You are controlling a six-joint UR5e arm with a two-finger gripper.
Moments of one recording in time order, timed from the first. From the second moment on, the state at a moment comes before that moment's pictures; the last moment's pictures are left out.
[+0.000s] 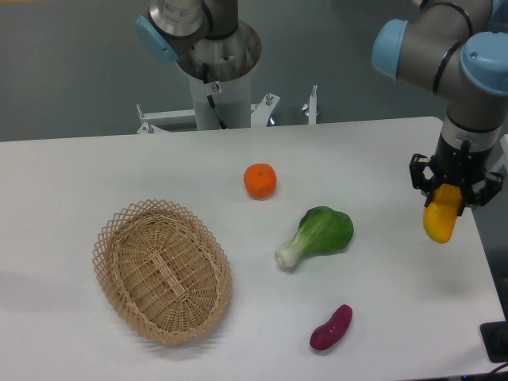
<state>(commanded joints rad) 2.80 -1.98 -1.39 -1.13 1.49 1.26</state>
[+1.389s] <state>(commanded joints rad) 2.41 -1.87 -1.58 -1.04 1.48 0.61</state>
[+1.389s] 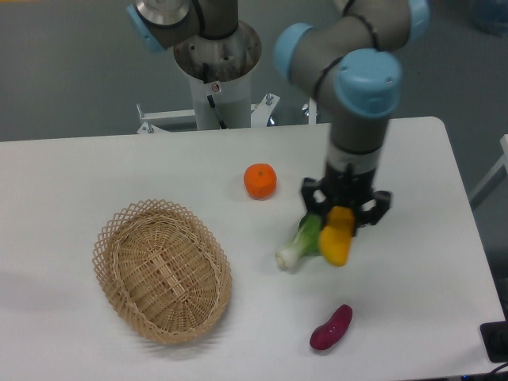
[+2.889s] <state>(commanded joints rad) 2.09 -2.01 -1.69 -0.87 1.52 0.28</state>
